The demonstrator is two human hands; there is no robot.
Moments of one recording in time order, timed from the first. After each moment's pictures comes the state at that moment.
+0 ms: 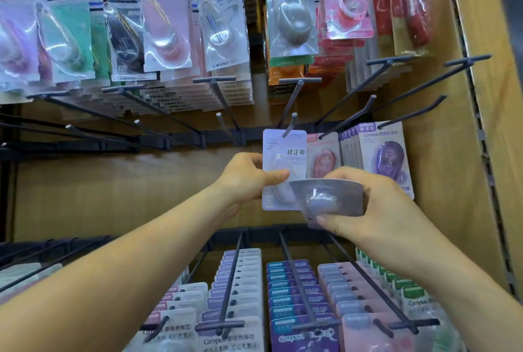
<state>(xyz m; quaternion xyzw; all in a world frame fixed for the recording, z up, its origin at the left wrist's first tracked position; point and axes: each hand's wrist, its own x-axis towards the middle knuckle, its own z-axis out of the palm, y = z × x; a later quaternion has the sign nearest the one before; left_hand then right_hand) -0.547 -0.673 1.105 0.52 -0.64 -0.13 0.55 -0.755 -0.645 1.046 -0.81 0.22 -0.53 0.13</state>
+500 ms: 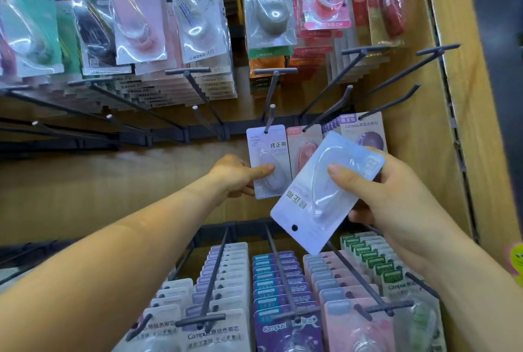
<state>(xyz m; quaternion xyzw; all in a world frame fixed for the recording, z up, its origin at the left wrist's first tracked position) -0.543 -0.702 1.108 0.63 -0.60 -0.11 0.49 -0.770 -0.647 1.044 -0.65 0.19 -0.64 0.36</state>
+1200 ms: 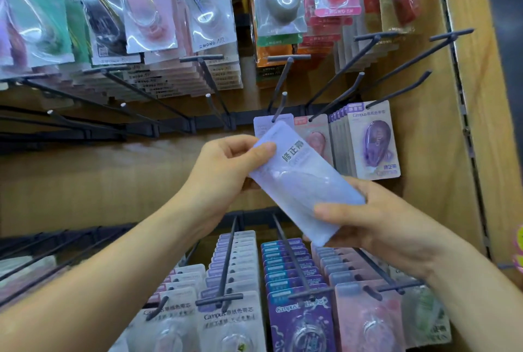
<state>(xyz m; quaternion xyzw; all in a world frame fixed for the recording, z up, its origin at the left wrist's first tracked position) -0.559 -0.603 1.080 0.36 -0.67 -0.19 0.62 -0.759 -0.646 1.025 -0.72 0.14 -0.44 0.52</state>
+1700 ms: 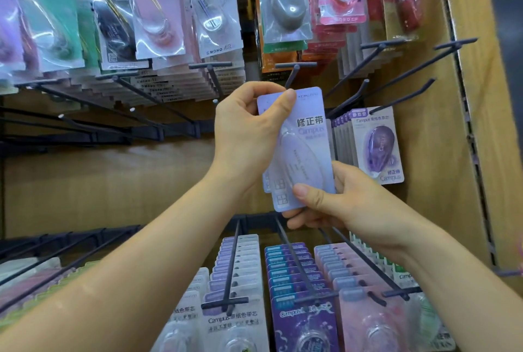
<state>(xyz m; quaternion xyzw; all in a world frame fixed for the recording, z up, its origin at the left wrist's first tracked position) -0.592 -0.610 1.118 0.27 -0.64 0.02 0.72 -0.737 -0.637 1.046 -0.78 0.15 -0.46 0.40</state>
